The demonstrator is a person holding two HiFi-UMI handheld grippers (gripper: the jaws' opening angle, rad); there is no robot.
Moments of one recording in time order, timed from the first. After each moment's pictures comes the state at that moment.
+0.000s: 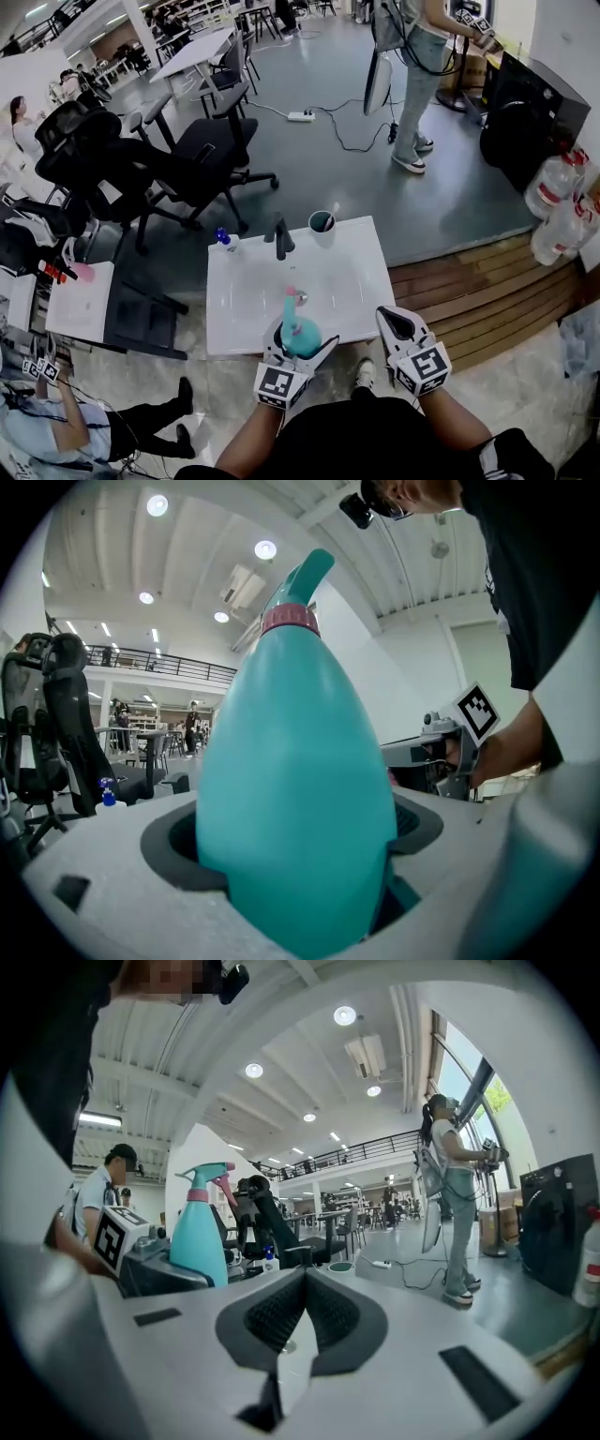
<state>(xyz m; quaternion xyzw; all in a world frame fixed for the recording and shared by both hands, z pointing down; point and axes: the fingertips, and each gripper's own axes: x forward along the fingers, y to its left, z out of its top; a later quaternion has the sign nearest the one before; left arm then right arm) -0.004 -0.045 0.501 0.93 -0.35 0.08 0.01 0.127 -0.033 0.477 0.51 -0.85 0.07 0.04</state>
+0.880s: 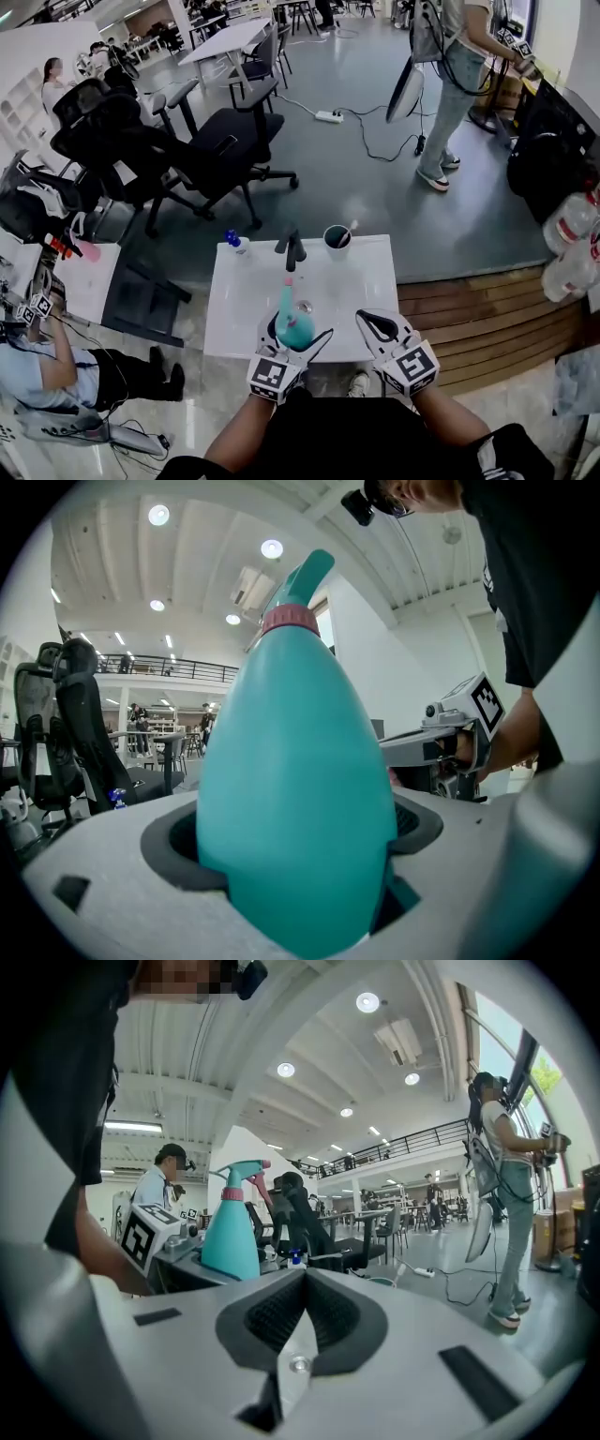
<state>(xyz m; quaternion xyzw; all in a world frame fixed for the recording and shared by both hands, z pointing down) -0.018 -0.115 0.496 0.91 -0.41 0.09 0.01 0.079 -0.100 0.469 0.39 -0.92 0.05 0.05</state>
